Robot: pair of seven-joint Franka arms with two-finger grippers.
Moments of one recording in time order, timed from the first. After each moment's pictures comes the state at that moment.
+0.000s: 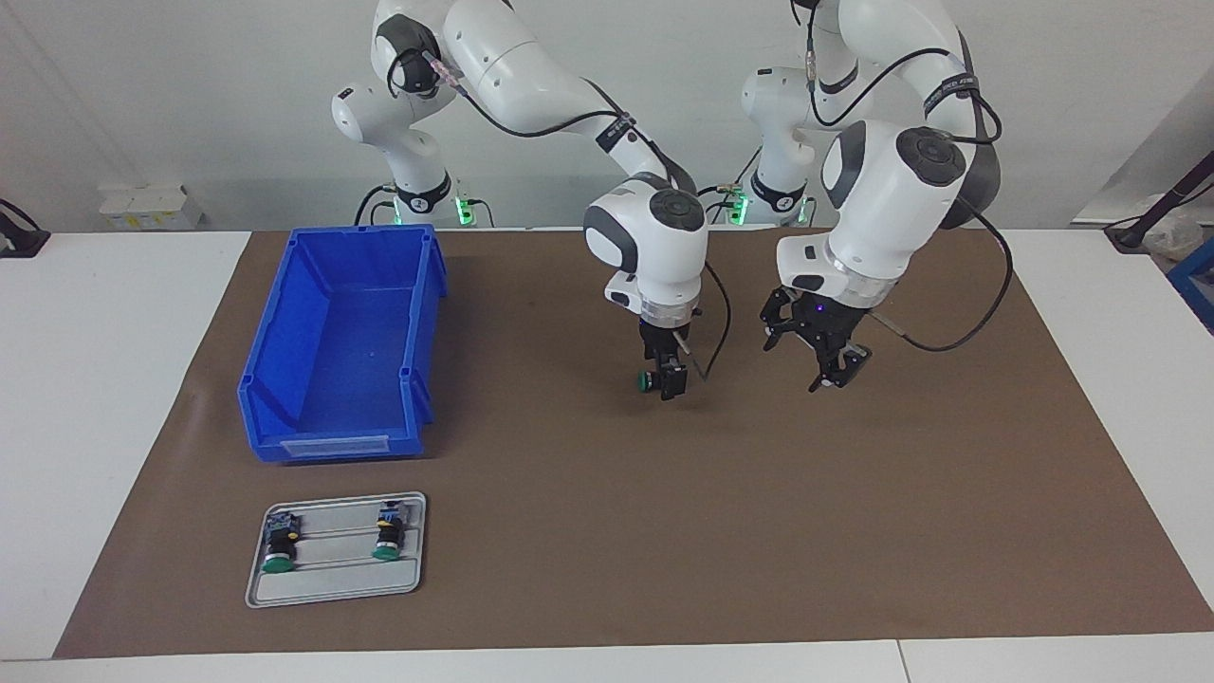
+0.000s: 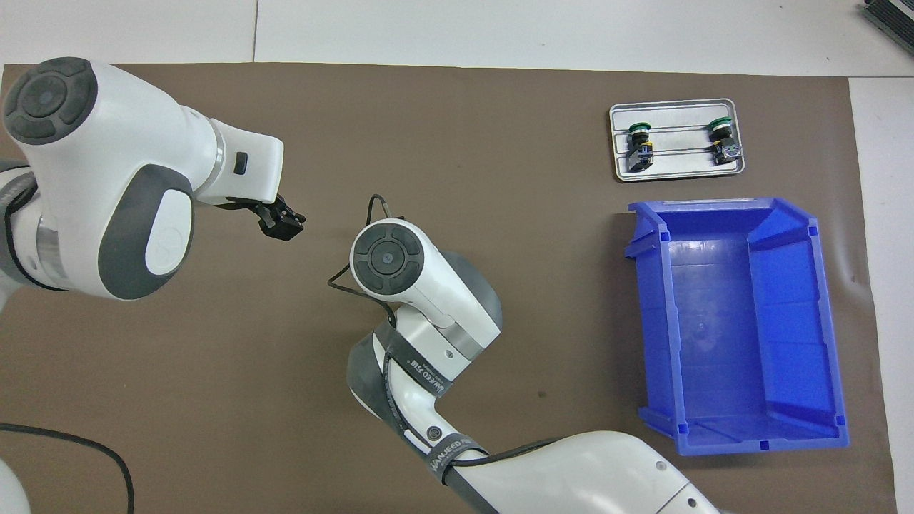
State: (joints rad) left arm -0.27 0.19 -0.04 -1.69 -0.12 1.99 0.75; right arm 0.72 0.56 -0.02 -1.50 -0.06 2.16 2.07
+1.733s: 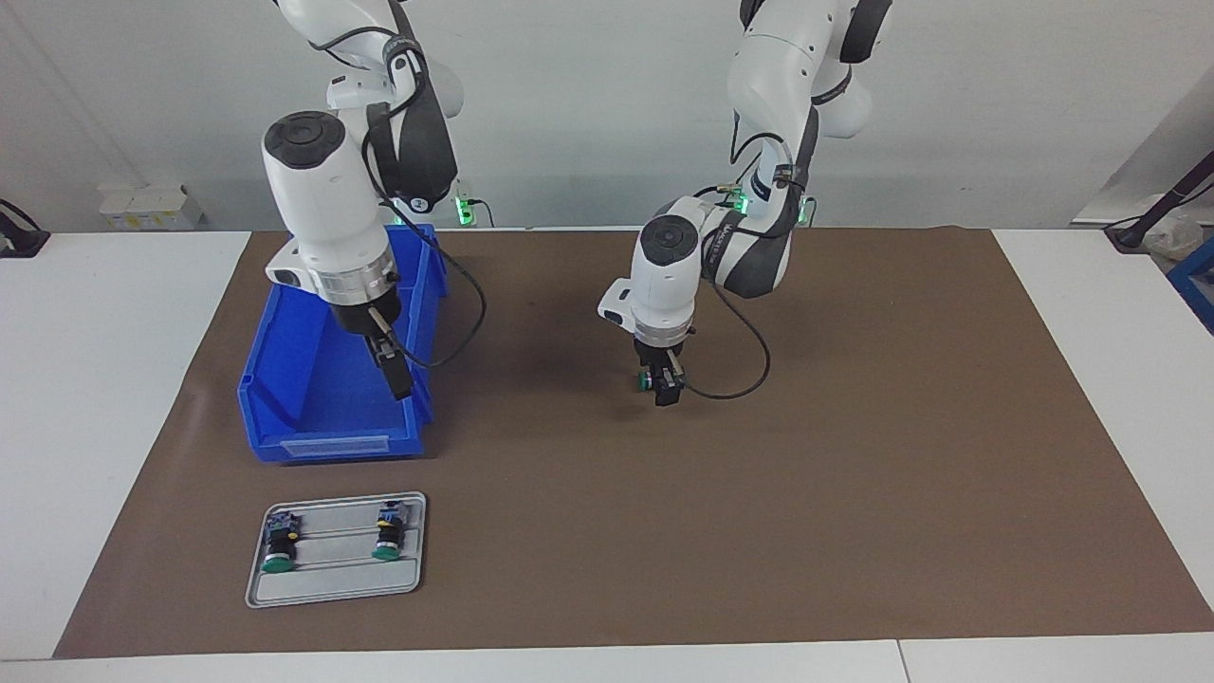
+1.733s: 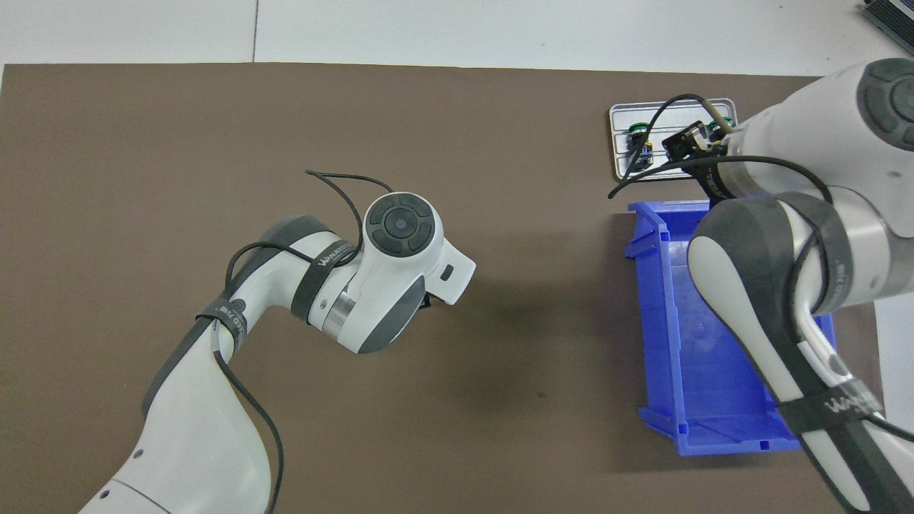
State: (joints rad) left arm -0.60 0.41 -0.04 -1.79 0.04 2.18 0.74; right arm 0.16 0.15 -0.03 -1.69 -0.05 1.95 1.12
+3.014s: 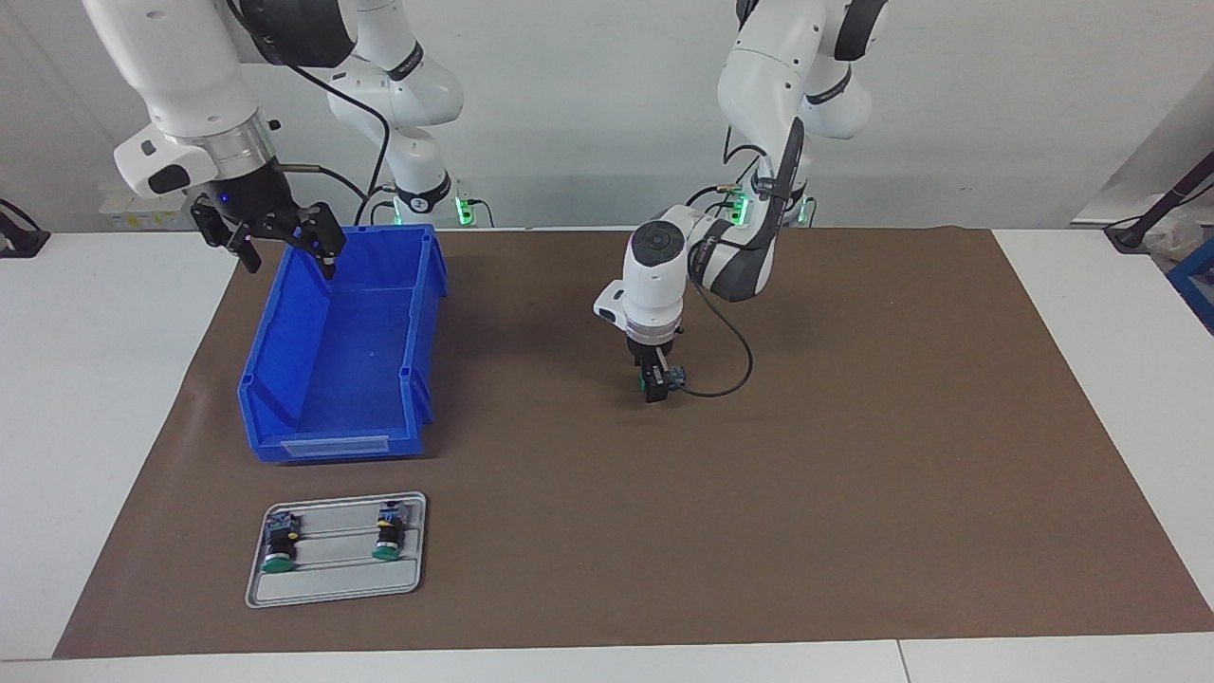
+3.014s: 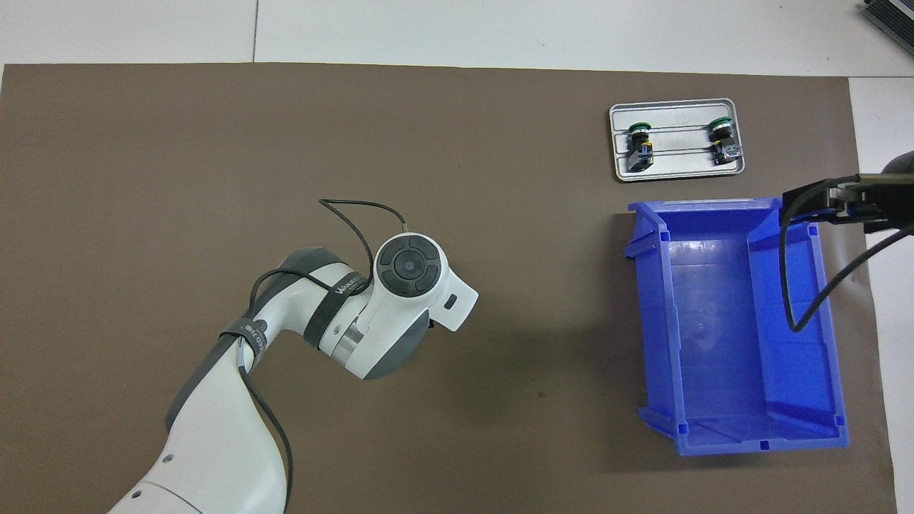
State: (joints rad) left arm -0.64 0.40 -0.03 -1.91 0.06 2.32 0.74; right arm 0.05 0.01 -0.04 -1.55 -0.04 1.58 0.11
